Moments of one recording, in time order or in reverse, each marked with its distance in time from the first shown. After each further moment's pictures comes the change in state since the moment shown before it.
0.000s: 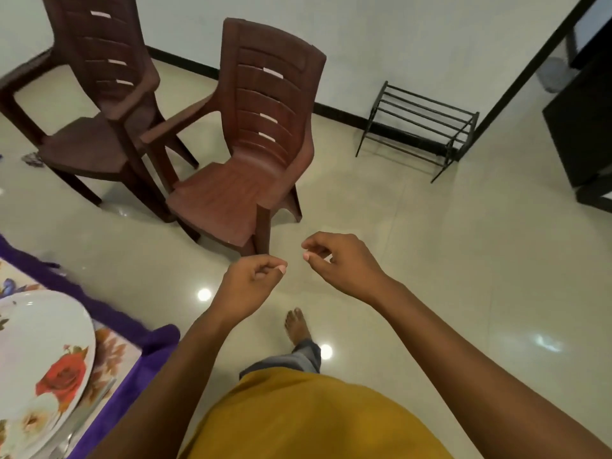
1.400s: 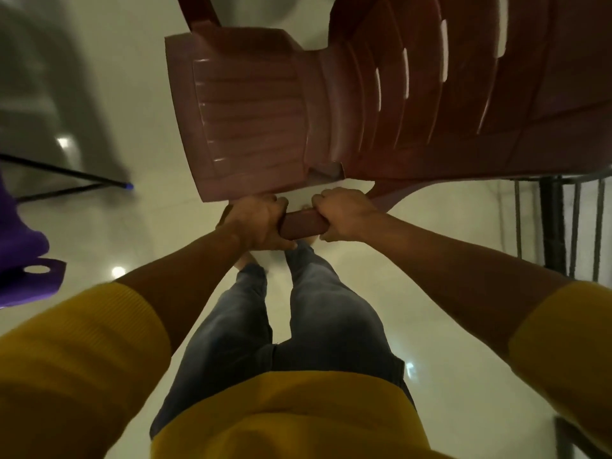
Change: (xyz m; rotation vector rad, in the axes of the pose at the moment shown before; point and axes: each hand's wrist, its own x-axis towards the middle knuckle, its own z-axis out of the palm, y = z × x) left_hand 0.458 -0.075 0.018 0.509 -0.171 -0.529; right_hand 0.590 0.180 0.061 -0.848 -1.163 -0.745
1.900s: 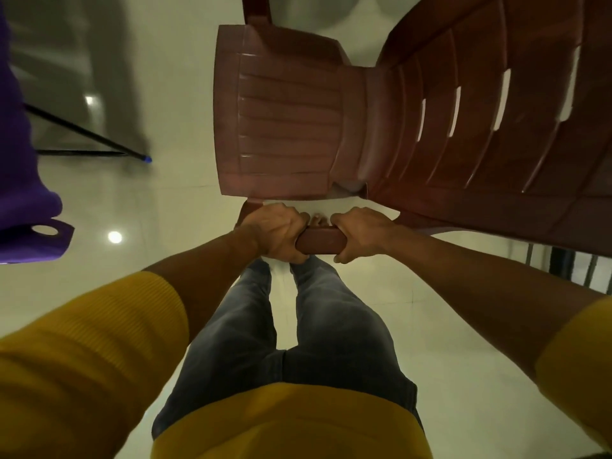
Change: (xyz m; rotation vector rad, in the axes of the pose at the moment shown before) left_hand 0.007 -0.010 0.005 -0.075 -0.042 0.073; right_hand 0.026 0.011 -0.013 0.057 -0.215 -0.047
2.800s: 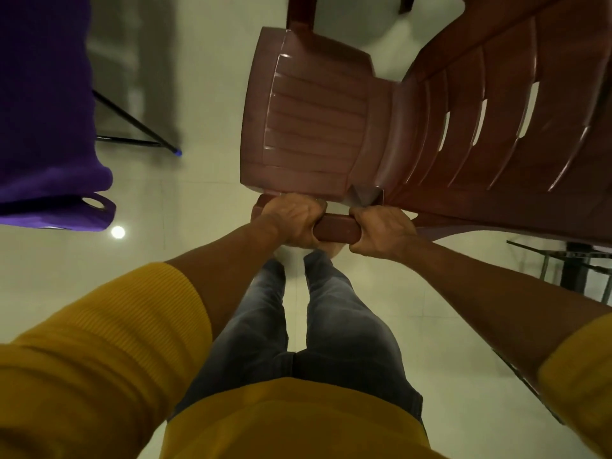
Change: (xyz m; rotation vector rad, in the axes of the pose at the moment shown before) left_hand -0.057 -0.030 0.006 -0.097 0.167 -0.088; right_hand -0.006 -0.068 0.005 -0.070 0.290 0.010
